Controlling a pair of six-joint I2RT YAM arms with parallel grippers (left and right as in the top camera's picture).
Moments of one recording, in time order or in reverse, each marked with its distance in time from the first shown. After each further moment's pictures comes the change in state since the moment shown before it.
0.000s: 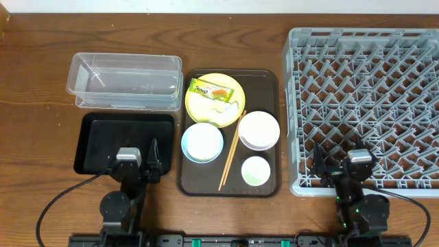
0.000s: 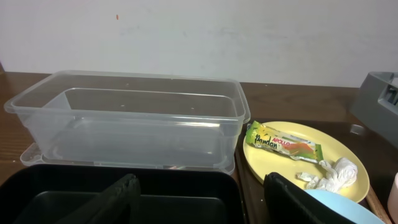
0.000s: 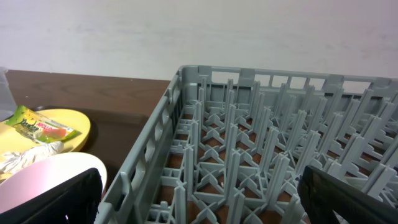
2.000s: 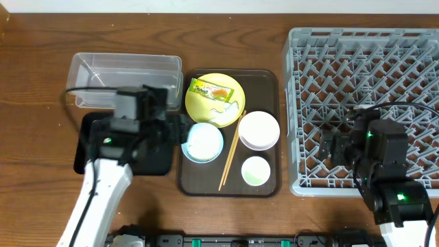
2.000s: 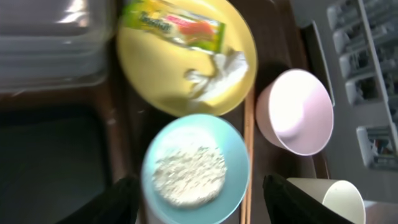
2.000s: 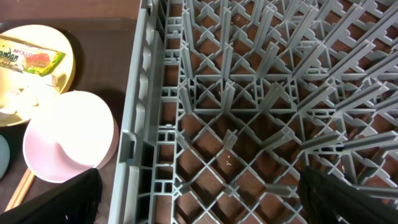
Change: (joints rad) left arm -0.151 1.193 0.897 -0.552 0.332 -0.088; right arm 0.000 0.814 0.782 -0.669 0.034 0.112
